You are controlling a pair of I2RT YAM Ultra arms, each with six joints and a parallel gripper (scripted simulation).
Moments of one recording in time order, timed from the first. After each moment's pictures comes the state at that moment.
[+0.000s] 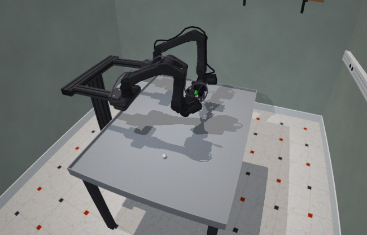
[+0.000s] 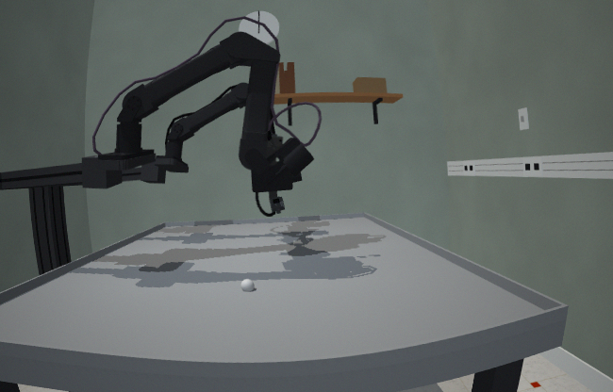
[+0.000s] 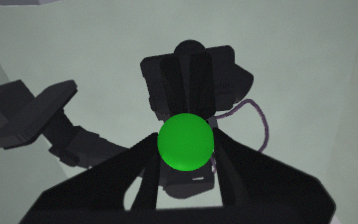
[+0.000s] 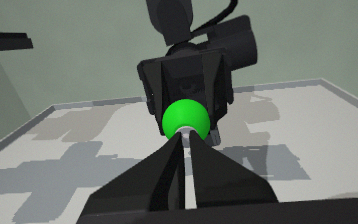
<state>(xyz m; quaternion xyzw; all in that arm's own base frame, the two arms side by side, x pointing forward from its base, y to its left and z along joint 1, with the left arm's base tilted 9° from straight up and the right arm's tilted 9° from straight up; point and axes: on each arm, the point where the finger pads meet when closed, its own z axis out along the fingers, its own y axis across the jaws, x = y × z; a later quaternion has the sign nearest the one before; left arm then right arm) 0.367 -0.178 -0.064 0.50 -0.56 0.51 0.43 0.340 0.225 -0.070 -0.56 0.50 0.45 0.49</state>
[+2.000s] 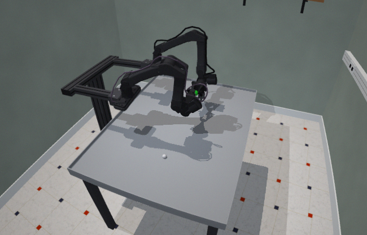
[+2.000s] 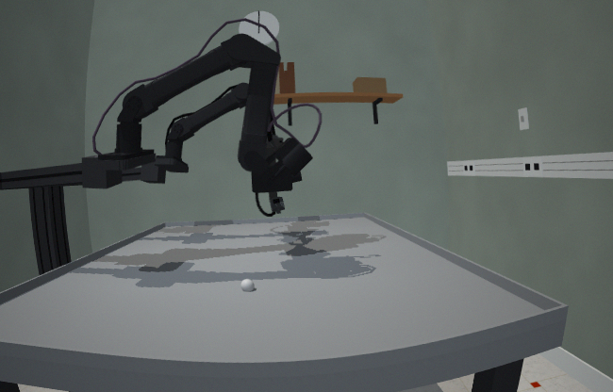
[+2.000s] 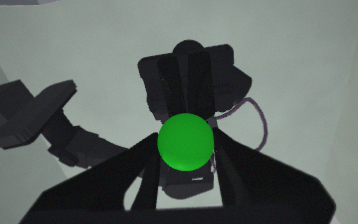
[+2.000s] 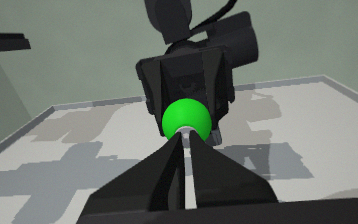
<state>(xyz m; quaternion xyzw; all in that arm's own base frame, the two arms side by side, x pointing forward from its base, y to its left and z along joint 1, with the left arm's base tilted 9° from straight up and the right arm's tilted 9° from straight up) 0.368 -0.177 -0.064 0.50 -0.56 0.51 0.43 0.340 0.230 -0.073 -0.56 0.50 0.45 0.48</state>
